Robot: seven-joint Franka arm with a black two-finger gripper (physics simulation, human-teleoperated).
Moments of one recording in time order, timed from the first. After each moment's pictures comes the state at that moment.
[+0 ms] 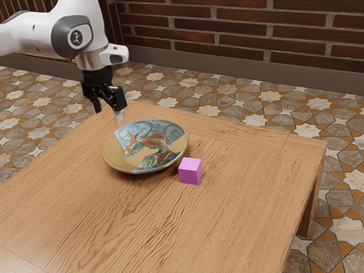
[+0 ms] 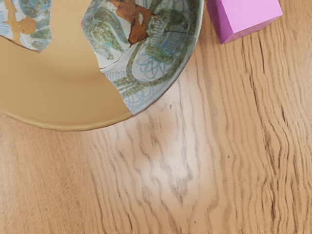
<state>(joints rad) -0.05 0.04 0.08 -1.72 -0.02 1.72 0.20</state>
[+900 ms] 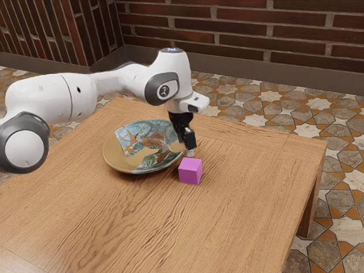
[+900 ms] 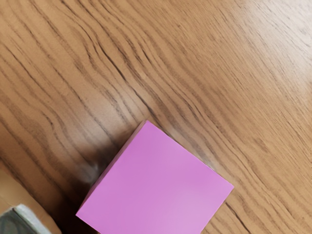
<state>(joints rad) 0.18 0.79 -0.52 -1.18 0.32 1.85 0.43</state>
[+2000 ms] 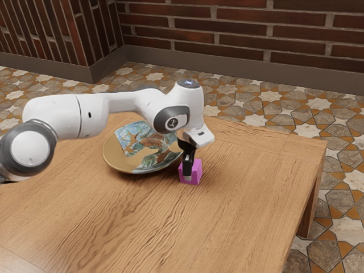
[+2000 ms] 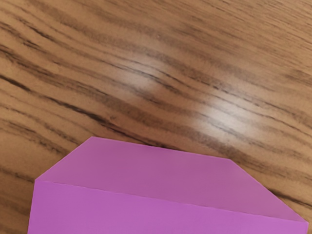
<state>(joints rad) 0.28 0.98 -0.74 -1.21 0.69 1.88 0.71</state>
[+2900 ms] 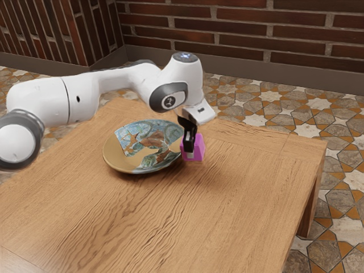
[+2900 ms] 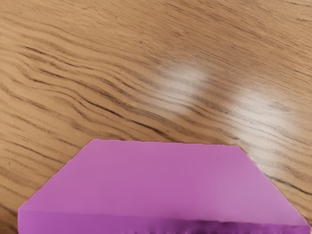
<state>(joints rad) 0.28 0.82 -0.75 -1.24 0.67 1.89 0.72</state>
